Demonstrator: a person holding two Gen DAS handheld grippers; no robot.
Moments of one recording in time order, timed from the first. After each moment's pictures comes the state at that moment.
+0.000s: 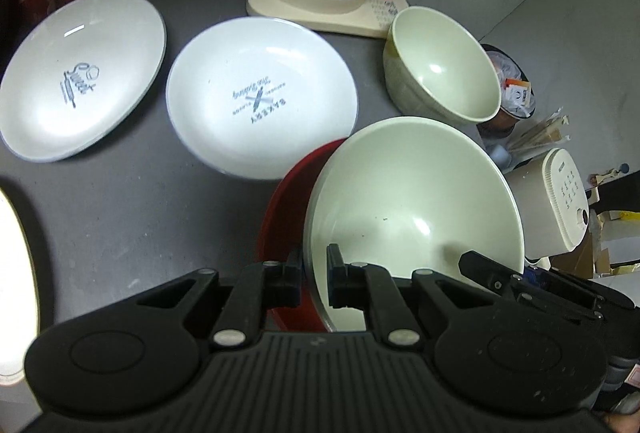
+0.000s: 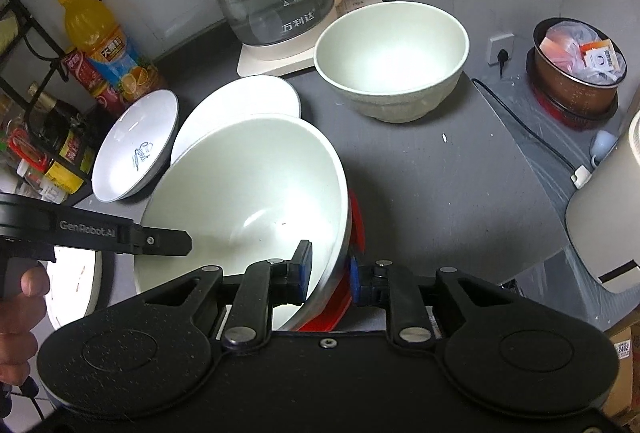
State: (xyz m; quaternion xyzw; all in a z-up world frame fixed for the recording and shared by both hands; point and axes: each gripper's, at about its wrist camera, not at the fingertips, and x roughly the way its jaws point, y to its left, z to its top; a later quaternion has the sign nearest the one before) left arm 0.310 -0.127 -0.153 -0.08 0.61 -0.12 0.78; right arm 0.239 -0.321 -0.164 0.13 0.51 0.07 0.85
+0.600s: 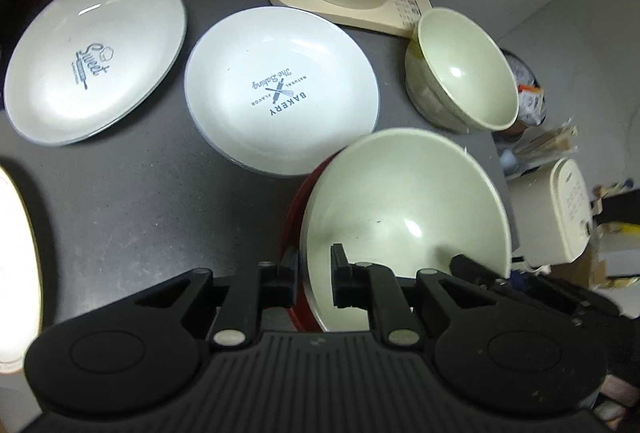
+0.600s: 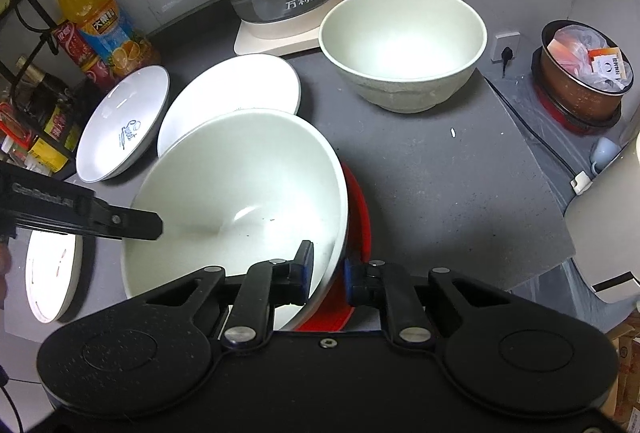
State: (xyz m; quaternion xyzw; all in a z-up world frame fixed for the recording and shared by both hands) left arm 0.314 -0.111 -0.156 -0.11 0.62 -0.10 0.77; right arm 0.253 -0.309 -0.179 0.10 0.53 0.07 0.84
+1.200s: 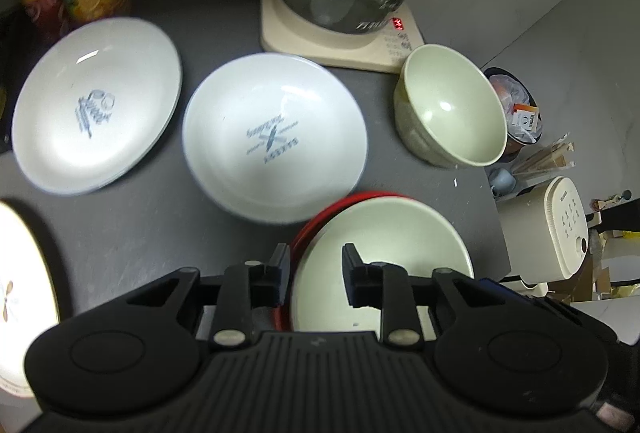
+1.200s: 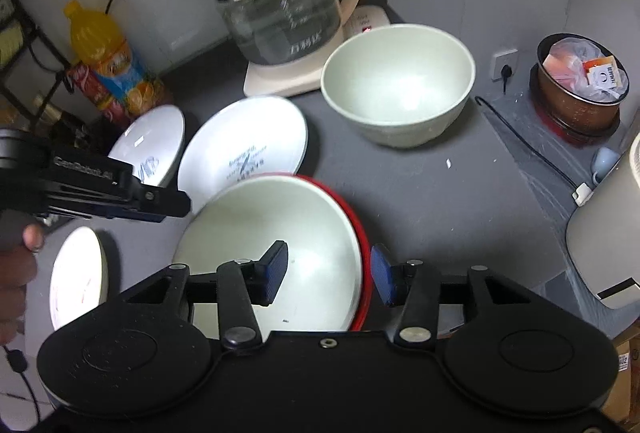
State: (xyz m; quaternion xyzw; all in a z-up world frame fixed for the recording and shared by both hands) left arm 0.335 -0.125 -0.130 -0.09 0.60 -0.10 0.79; right arm 0.249 -0.327 -0.148 0.14 0.50 0.07 0.85
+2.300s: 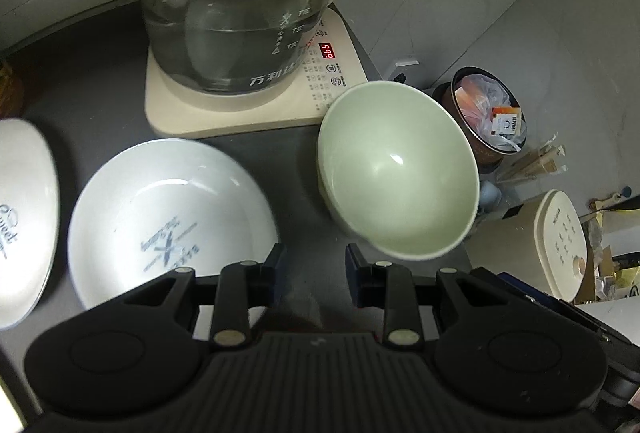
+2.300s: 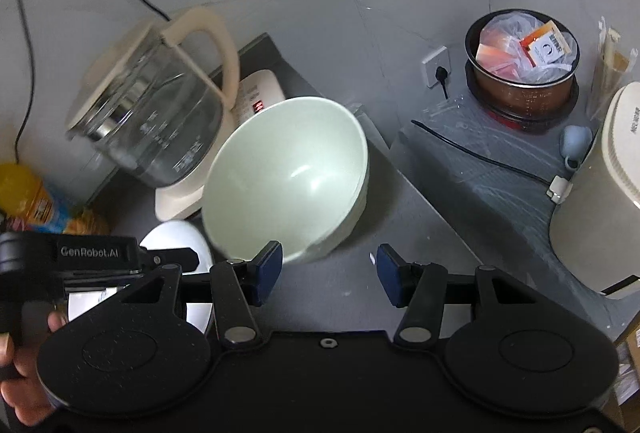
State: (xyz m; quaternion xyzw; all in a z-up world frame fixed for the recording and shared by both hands) left arm 0.425 -0.212 -0.156 -0.05 0.59 -0.15 0.79; right arm 0.328 -0.408 -0.181 0.26 0.46 -0.04 0.85
